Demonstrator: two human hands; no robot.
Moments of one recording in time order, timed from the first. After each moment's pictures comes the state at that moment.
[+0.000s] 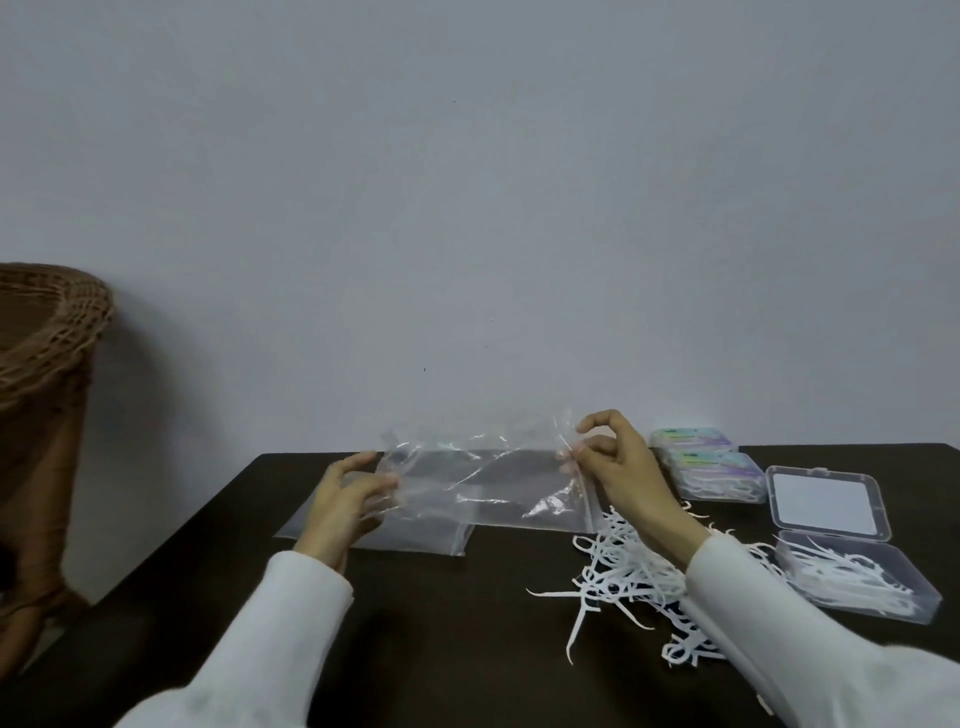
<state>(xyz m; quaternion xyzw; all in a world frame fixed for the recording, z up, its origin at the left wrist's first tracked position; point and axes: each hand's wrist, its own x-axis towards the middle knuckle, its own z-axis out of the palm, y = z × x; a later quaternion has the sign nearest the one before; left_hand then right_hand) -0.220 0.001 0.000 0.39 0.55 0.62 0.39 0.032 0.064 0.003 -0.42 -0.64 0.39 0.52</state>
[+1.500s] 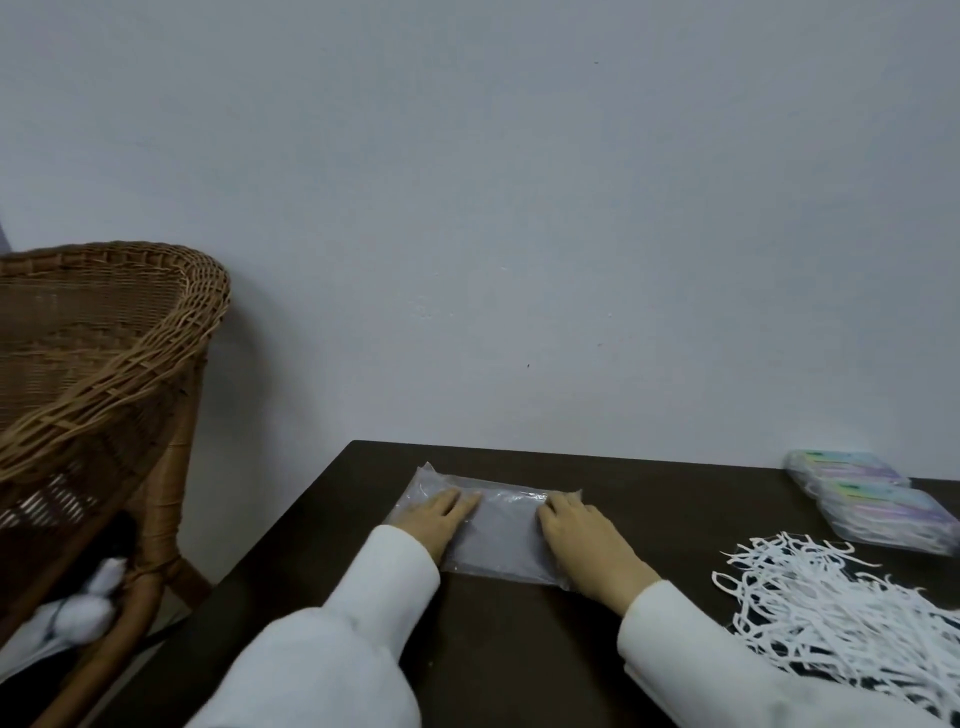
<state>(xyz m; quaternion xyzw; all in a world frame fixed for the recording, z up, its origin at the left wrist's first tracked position) -0.309 0.059 -0.046 0.71 0.70 -0.09 0.06 -0.113 0.080 -0.039 -0.43 -0.90 -0.03 0.03</state>
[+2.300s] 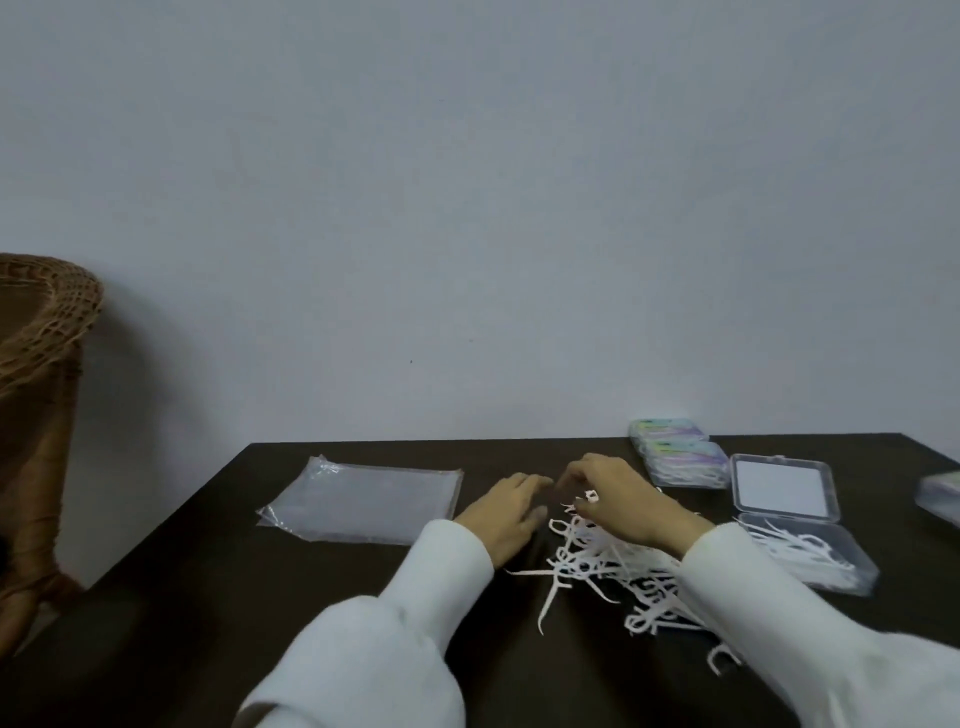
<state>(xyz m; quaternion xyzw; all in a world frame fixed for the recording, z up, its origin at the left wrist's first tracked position) -0.103 0.050 -0.032 0.80 0.55 0.16 0.15 0.060 0.057 0.000 -0.50 -0.85 0.09 0.16</state>
